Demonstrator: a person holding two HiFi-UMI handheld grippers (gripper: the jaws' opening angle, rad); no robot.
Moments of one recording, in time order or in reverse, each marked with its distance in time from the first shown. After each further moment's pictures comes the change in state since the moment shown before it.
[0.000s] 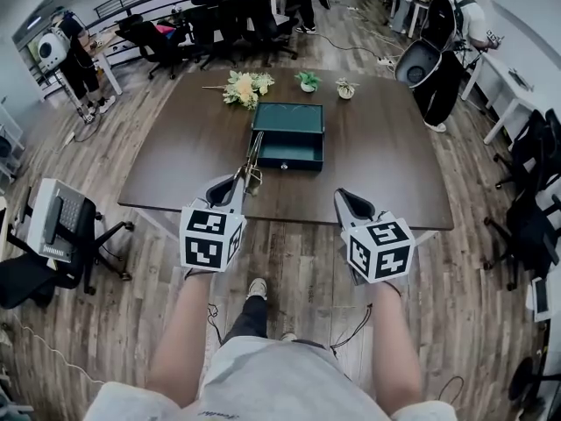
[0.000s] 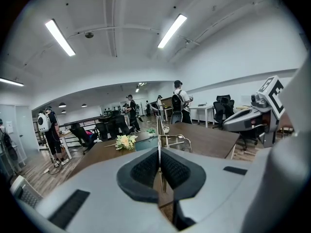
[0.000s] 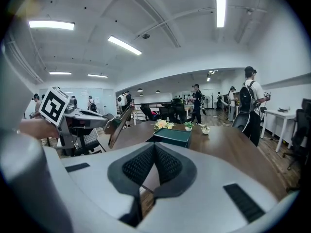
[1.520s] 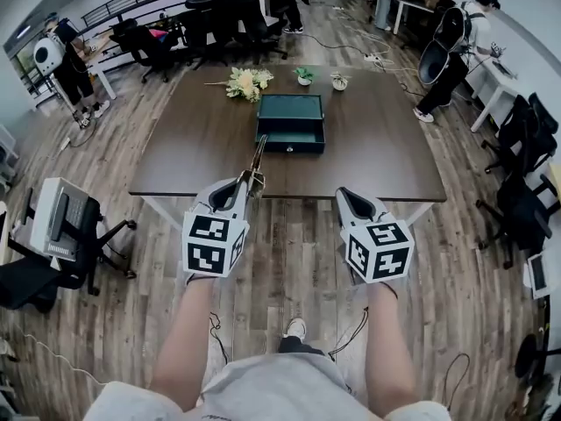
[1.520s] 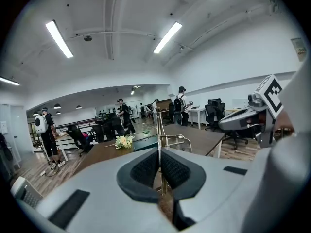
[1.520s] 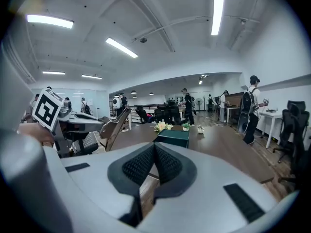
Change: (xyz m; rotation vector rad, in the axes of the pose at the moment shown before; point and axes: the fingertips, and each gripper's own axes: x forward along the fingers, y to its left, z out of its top) left arm -0.097 -0.008 -0.012 0.019 -0.030 -0.068; right arm -0.070 0.075 0.001 0.027 -0.025 -0.095
